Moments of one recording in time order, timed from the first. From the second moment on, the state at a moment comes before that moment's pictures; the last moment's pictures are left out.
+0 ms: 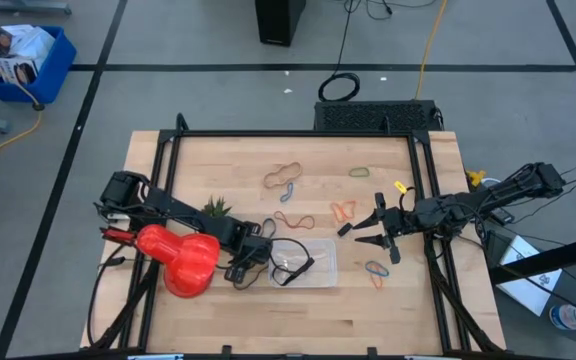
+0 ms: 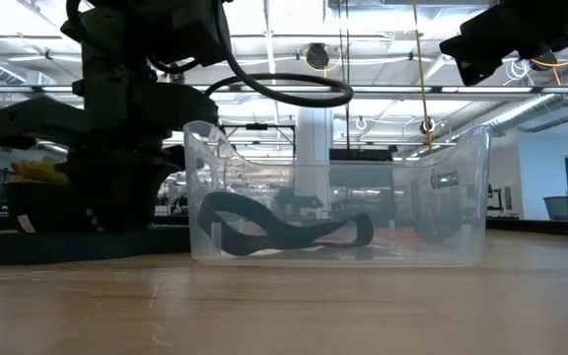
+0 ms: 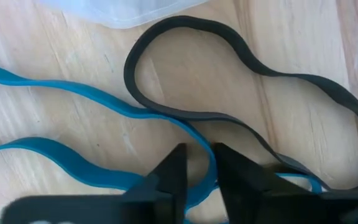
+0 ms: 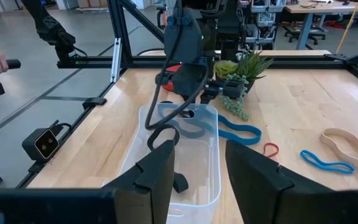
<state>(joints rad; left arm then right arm) -0.25 1.79 1.01 -0.59 0.05 0.04 0.30 0.68 0.36 0.08 0.13 0.11</state>
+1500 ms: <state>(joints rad) -0.02 1.50 1.01 -0.27 0.28 -0.29 0.30 0.68 0.36 0.09 0.13 0.11</state>
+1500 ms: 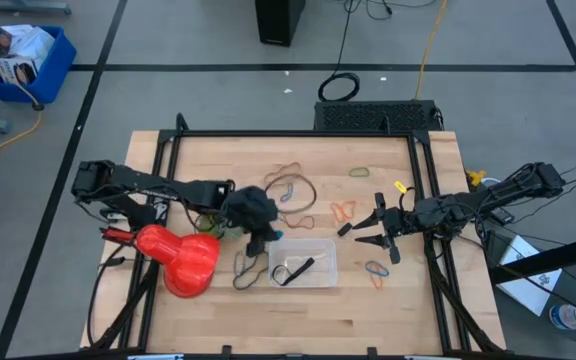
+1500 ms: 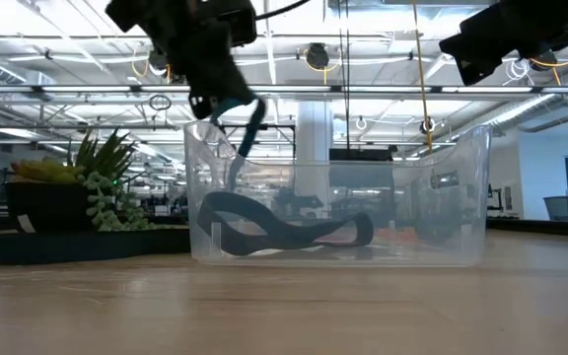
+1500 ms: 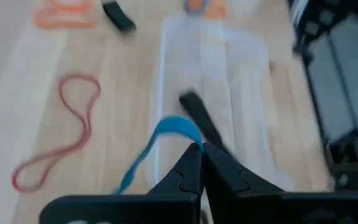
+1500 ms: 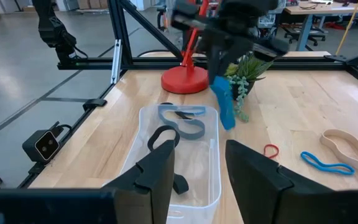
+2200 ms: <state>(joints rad) 0.04 1.51 1.01 0.34 0.80 -0.69 0.30 0.68 0.36 0.13 0.13 0.11</state>
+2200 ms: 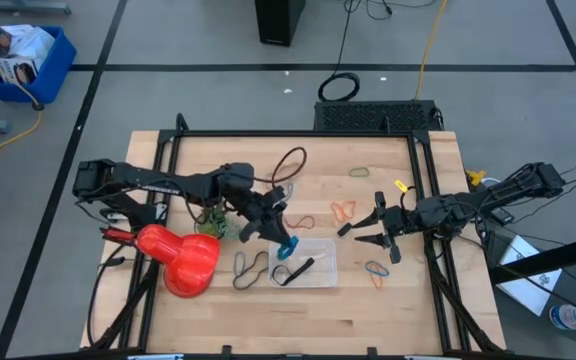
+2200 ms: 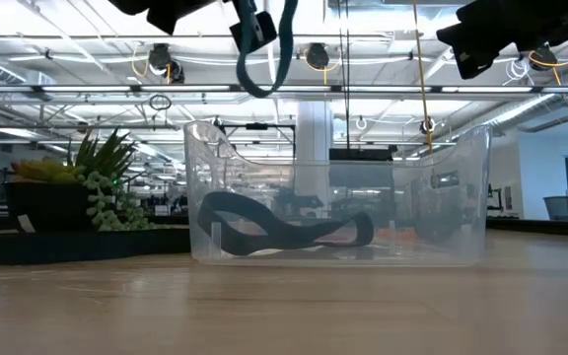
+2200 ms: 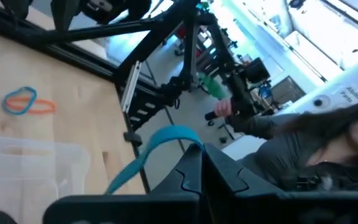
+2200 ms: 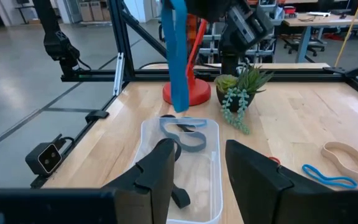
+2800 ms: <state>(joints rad) 0.01 1.76 1.01 0.34 0.83 -0.64 0.30 0.68 0.36 0.13 0.13 0.12</state>
